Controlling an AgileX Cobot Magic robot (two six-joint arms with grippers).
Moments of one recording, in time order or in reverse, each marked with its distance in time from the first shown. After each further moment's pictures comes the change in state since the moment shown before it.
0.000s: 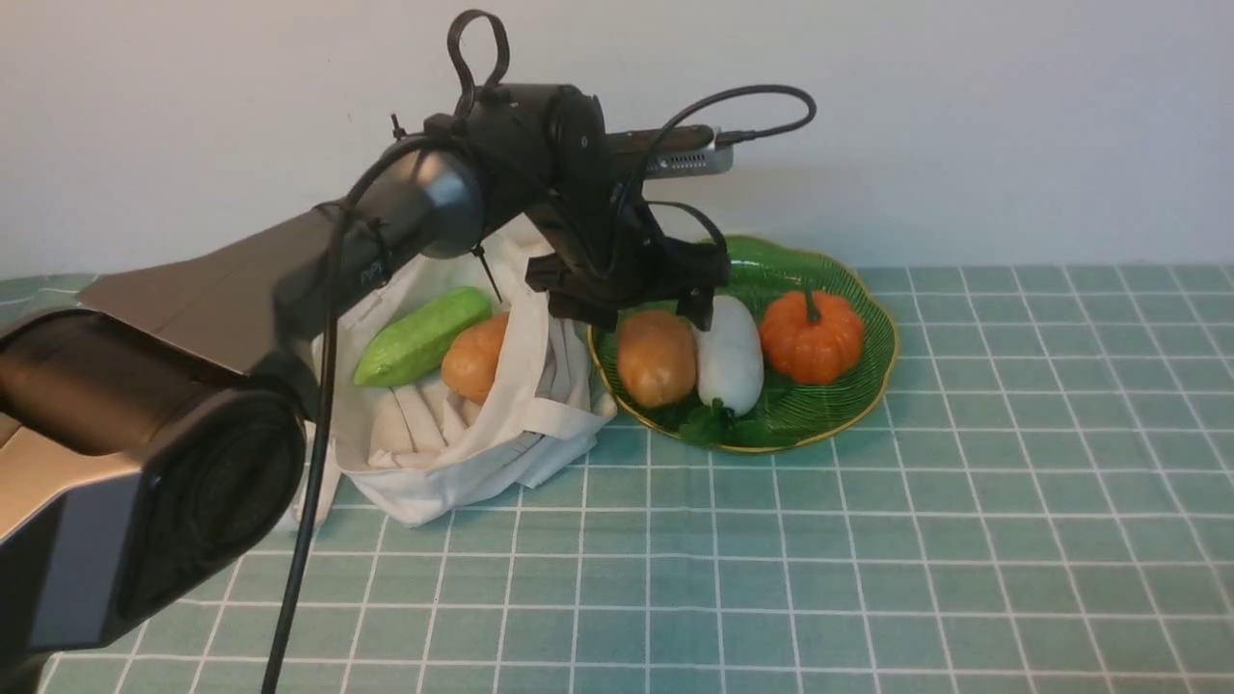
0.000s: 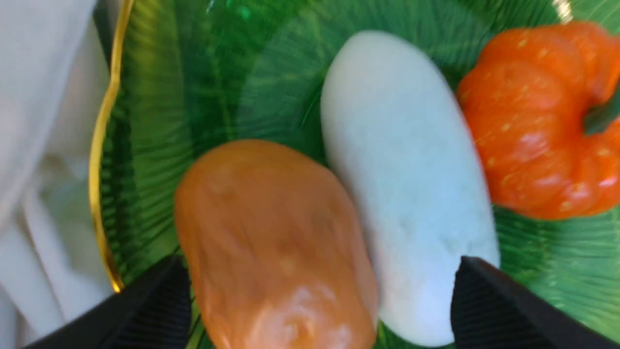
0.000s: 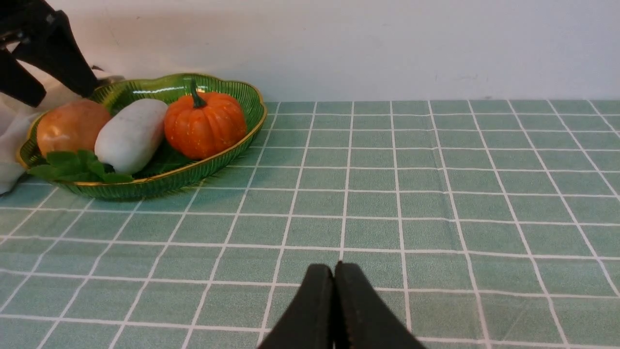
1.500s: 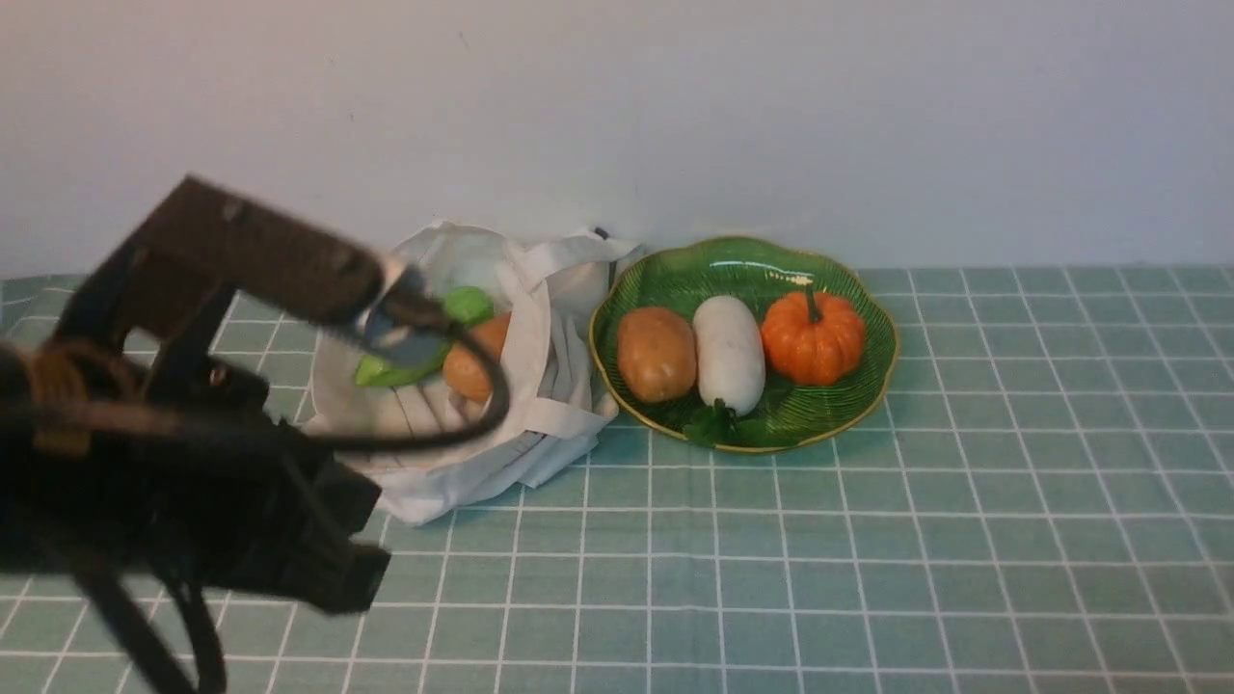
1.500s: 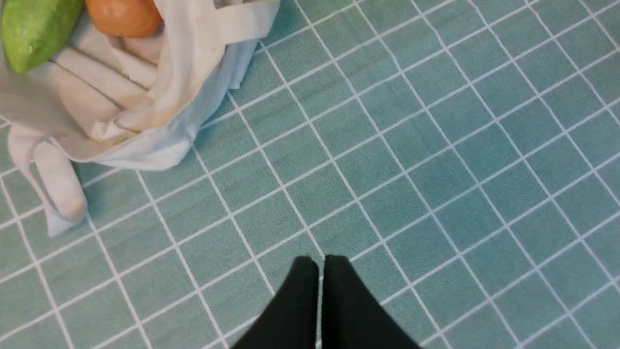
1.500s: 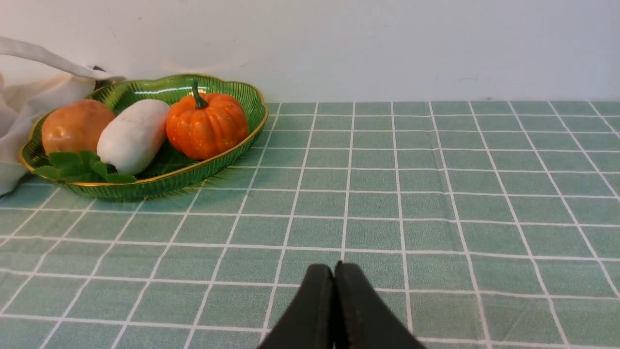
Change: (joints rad) right arm 0.000 0.000 0.000 0.000 0.000 0.000; left arm -0.076 -1.375 1.282 0.120 -0.091 0.185
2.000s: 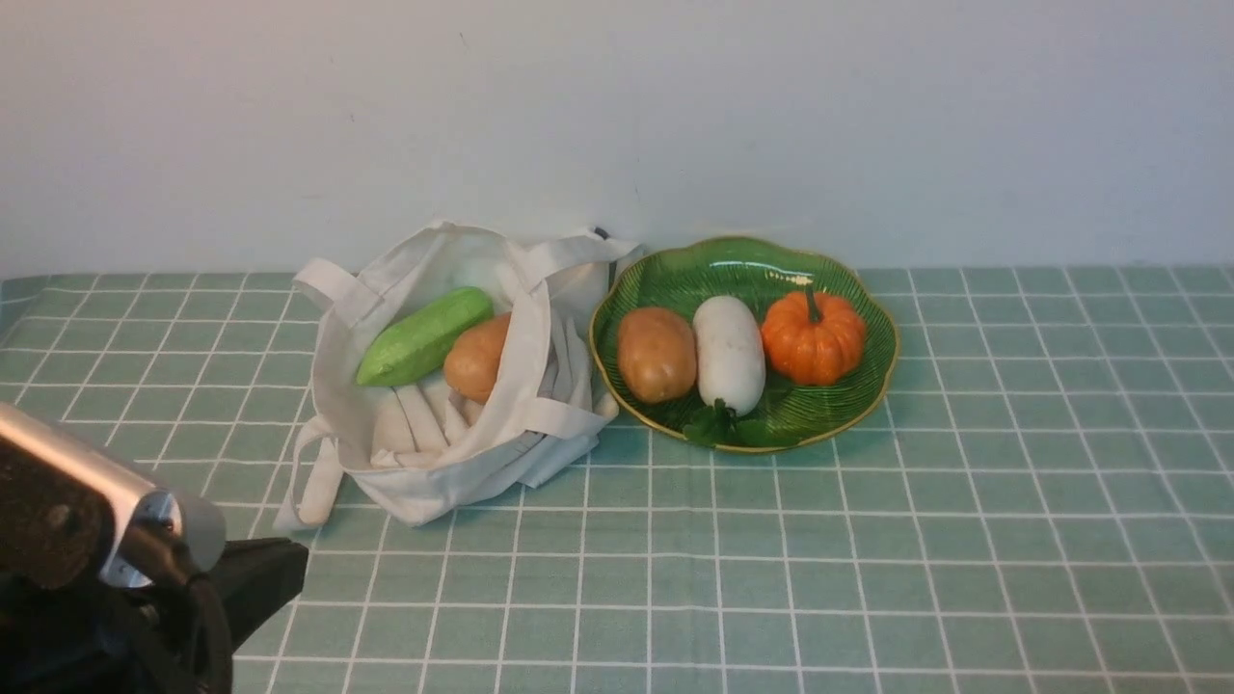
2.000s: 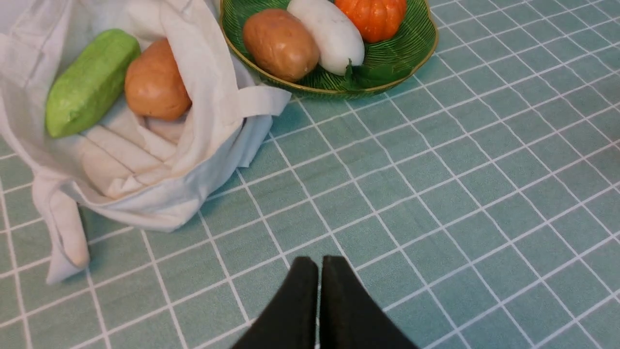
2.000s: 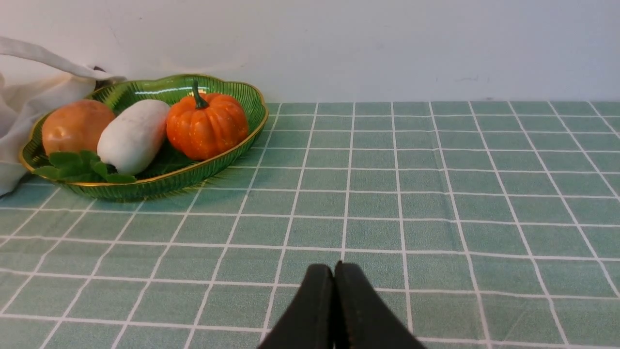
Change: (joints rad) right arm 0.000 0.000 0.000 0.000 0.000 0.000; left arm 0.000 -0.328 0.293 -0.026 -0.282 -0.028
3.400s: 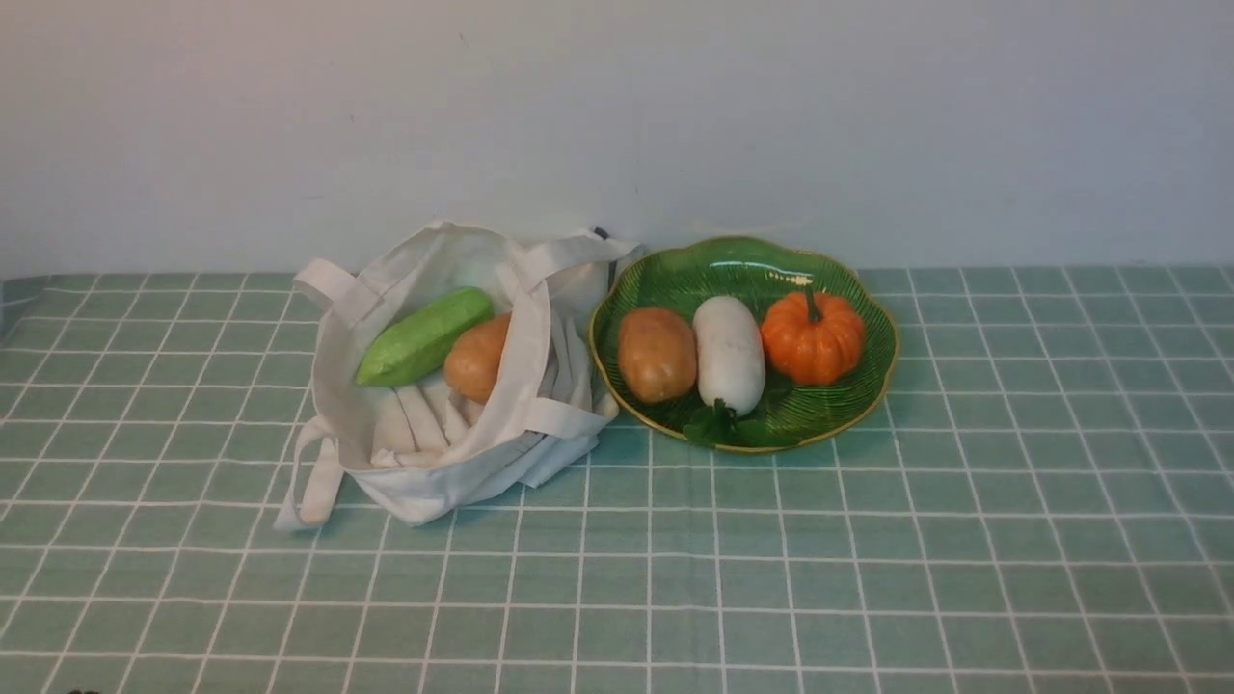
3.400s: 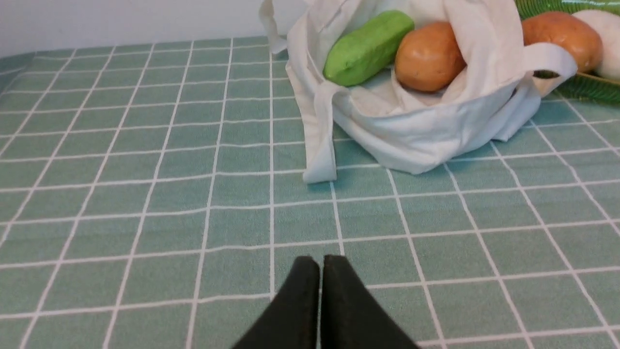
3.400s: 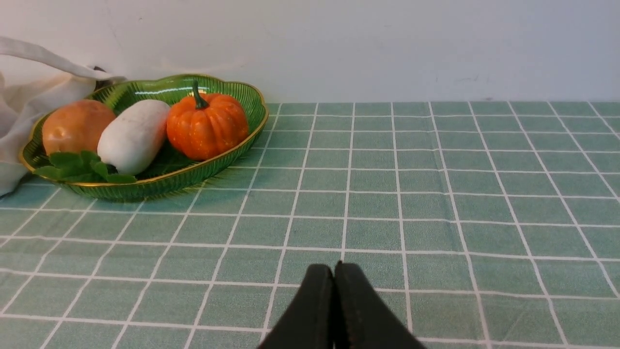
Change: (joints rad) right arm 0.000 0.000 0.000 0.000 0.000 0.000; left arm 0.432 -0.639 0.553 0.086 -0.124 0.030
